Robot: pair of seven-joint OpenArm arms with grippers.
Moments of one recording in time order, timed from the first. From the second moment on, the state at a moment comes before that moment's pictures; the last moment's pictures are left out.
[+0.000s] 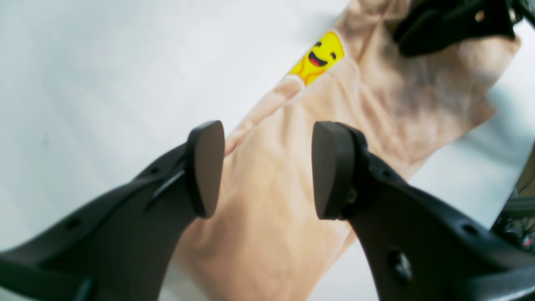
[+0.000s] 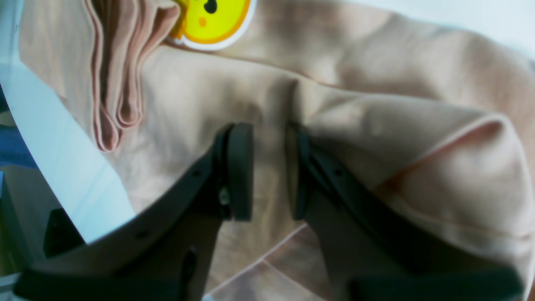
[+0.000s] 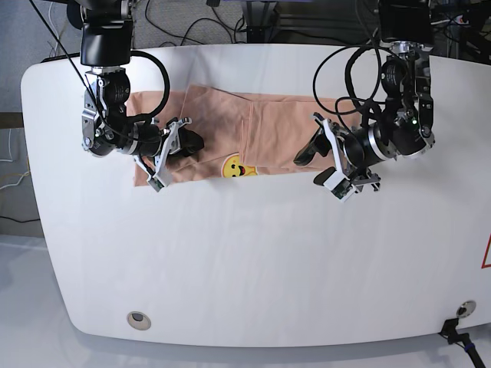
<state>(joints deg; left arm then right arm) 1.4 -12.9 -0.9 104.5 -30.9 -41.7 59.2 4.5 13.9 4.7 74.4 41.4 41.0 -63.9</state>
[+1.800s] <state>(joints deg) 3.8 -13.3 2.6 90.6 -11.0 -41.9 49.3 5.8 13.9 10.9 97.8 37.3 40.4 -77.3</state>
